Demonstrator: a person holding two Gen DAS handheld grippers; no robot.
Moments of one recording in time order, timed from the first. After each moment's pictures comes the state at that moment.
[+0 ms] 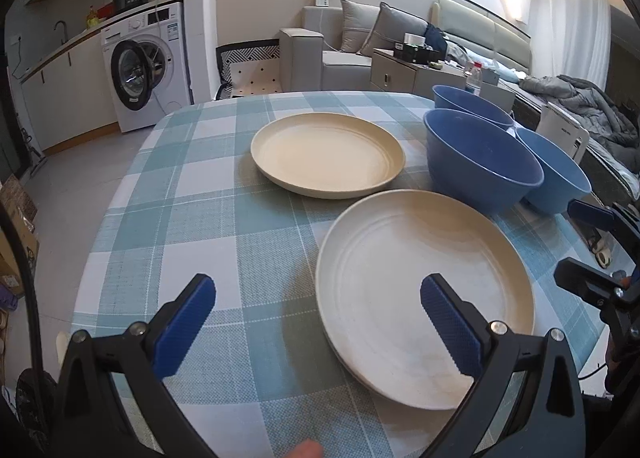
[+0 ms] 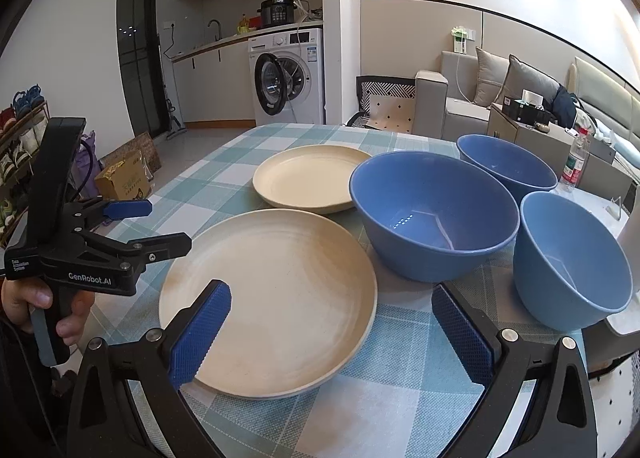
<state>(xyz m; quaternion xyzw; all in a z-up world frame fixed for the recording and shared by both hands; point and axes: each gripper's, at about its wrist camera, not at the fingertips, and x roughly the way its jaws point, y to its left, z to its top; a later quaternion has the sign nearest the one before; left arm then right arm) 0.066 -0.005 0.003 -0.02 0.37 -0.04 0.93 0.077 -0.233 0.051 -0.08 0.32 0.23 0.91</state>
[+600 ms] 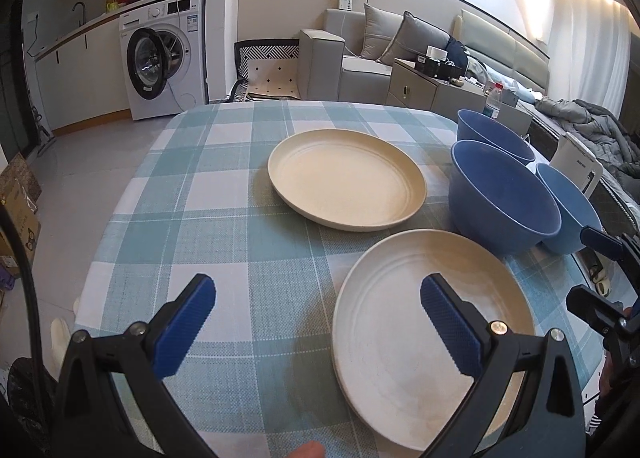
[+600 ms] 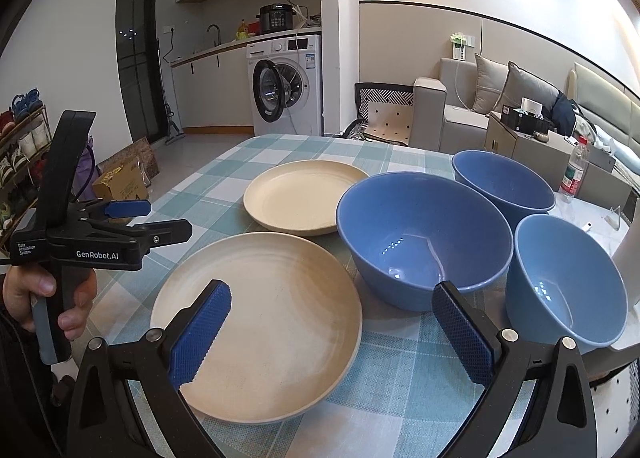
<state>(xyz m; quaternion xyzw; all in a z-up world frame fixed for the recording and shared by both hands) 0.094 0.007 0.013 -0.05 0.37 -0.02 0.93 0.095 -0.233 0.064 -0.08 0.31 0.23 0.92</state>
